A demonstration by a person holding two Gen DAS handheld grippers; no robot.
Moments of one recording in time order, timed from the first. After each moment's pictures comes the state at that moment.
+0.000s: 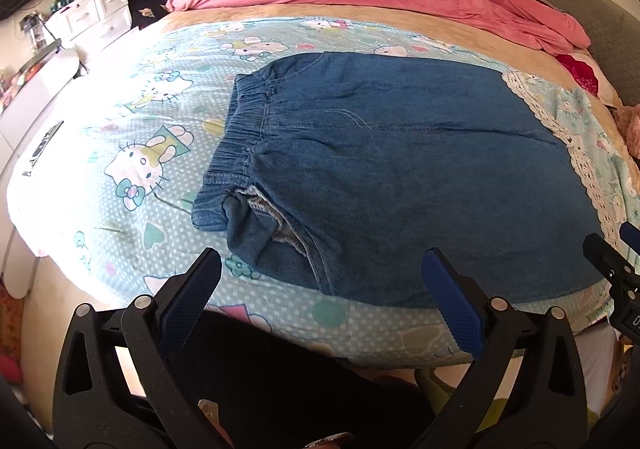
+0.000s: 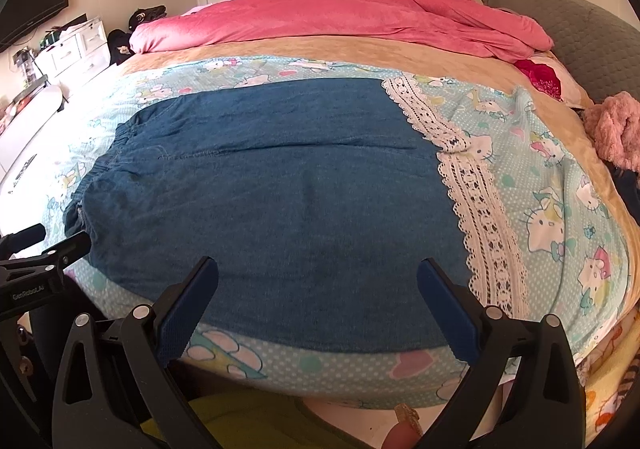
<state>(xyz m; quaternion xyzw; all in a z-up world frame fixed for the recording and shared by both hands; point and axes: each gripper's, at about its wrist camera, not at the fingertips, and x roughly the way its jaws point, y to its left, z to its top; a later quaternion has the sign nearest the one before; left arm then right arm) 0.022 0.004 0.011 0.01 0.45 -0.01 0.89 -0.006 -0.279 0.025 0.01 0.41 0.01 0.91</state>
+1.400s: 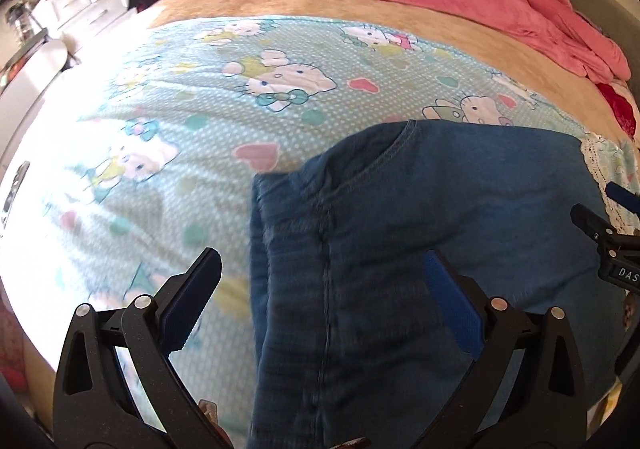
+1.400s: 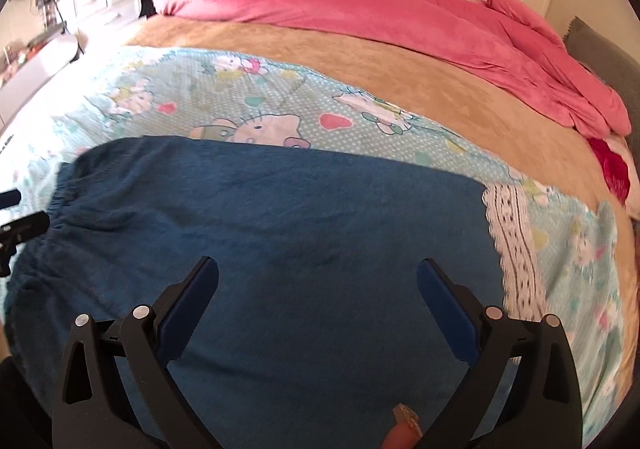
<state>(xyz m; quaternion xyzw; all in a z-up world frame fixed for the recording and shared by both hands) 0.223 0.059 0.002 -0.01 0.50 0.00 0.87 0.241 -0.237 0.009 -0.09 0.44 0.09 0.89</state>
